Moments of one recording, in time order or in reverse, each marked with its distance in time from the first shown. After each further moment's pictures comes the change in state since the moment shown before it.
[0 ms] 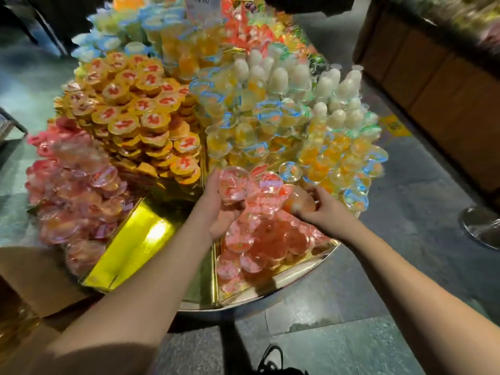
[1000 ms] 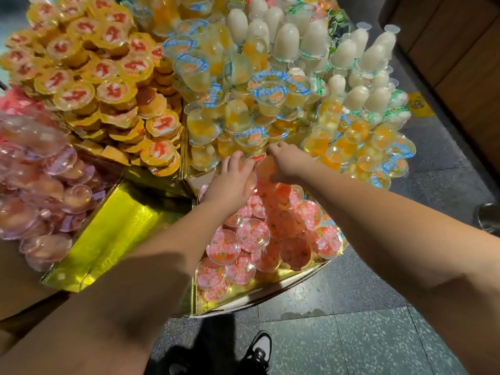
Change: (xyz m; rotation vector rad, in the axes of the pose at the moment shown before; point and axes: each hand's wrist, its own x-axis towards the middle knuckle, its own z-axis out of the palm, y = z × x) left_hand 0.158 -0.041 0.003 2.008 0.048 0.743; right_hand 0.207 -0.003 0.033 -0.783 -0.225 -0.201
